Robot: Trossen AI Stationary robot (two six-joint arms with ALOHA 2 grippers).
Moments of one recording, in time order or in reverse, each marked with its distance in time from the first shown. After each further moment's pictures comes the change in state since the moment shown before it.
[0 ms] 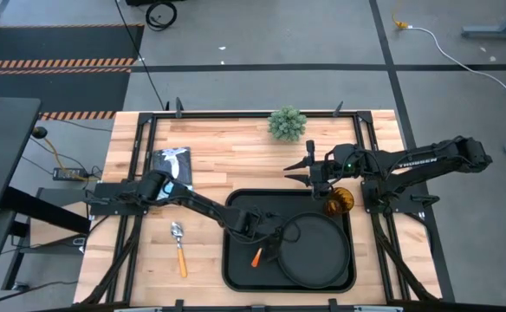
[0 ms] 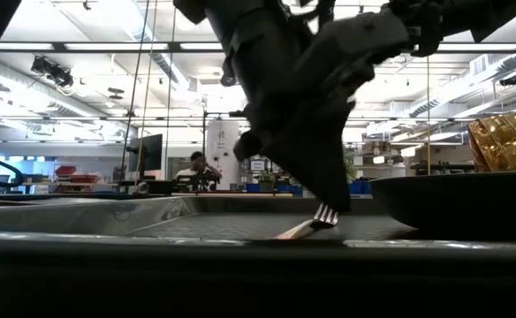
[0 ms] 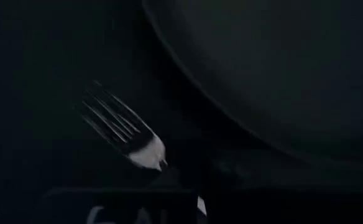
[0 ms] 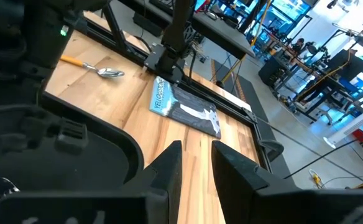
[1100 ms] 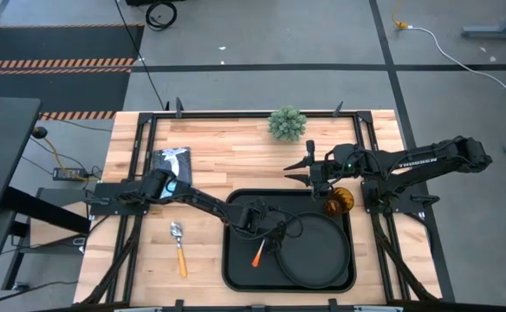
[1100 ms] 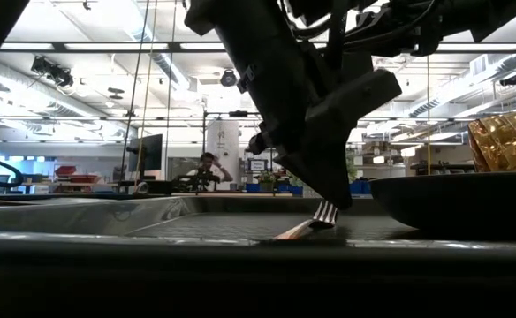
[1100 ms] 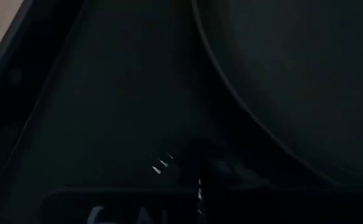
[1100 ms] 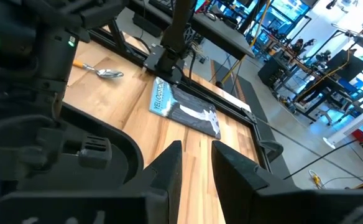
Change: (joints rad) left arm 0.035 0.024 -0.001 0.033 -0.198 0.155; right arm 0.000 0.000 0.000 0.003 0.000 0.001
